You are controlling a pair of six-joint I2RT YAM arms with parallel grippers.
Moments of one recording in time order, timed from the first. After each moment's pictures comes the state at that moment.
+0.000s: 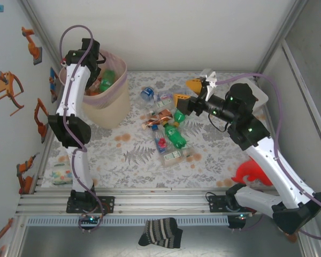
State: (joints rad) left arm -0.17 2.17 2.43 -1.38 -0.47 -1.15; right arm 0.54 1.07 1.21 -0.17 -0.48 0.13
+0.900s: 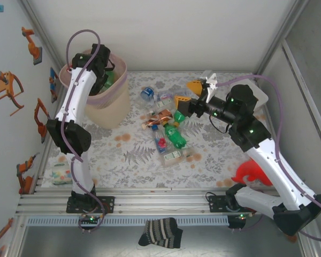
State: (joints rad) left arm -0.26 2.04 2.26 -1.46 -0.47 -1.26; right arm 0.54 1.05 1.20 -0.19 -0.48 0.11
